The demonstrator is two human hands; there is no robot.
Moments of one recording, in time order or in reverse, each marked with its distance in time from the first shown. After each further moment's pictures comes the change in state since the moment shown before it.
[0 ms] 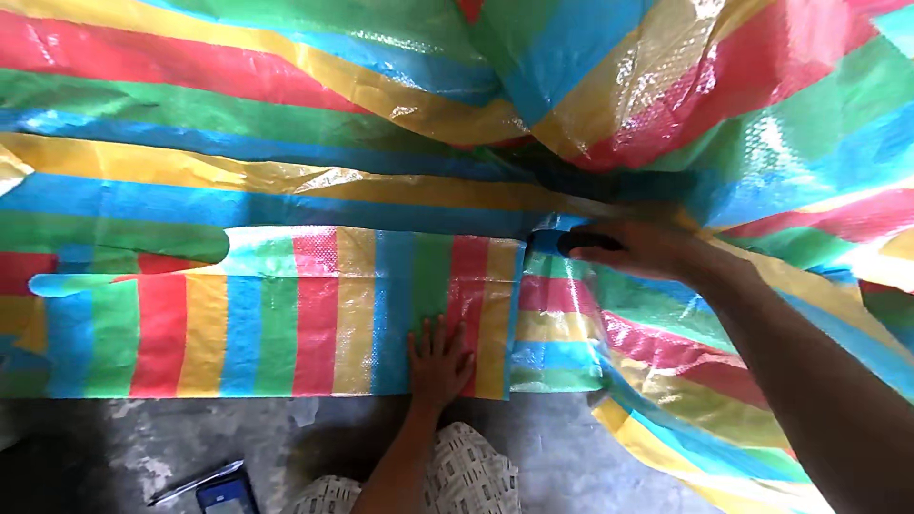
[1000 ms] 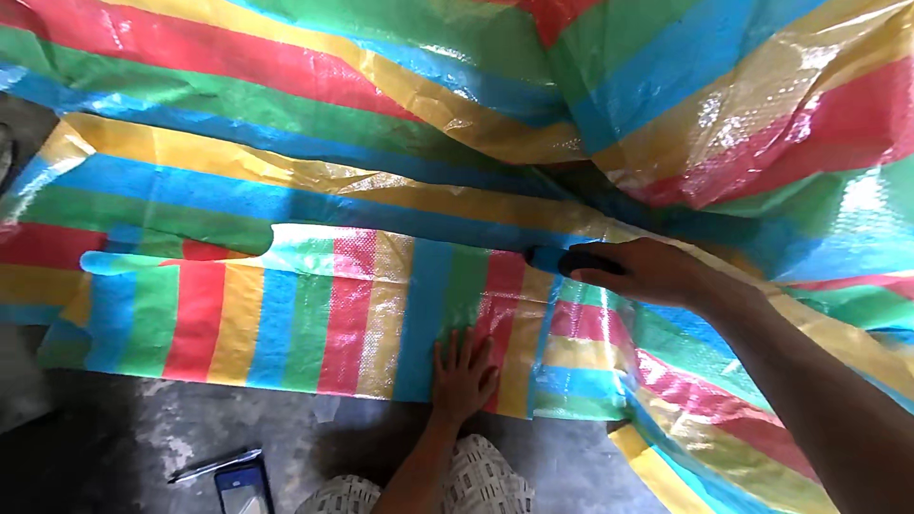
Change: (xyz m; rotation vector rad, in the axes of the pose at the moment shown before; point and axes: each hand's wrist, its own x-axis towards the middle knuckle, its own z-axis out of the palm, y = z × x) left_hand -0.001 -0.001 0.000 0.007 0.047 -0.005; right_hand 0.033 -0.045 0.004 -0.136 -0.015 -0.040
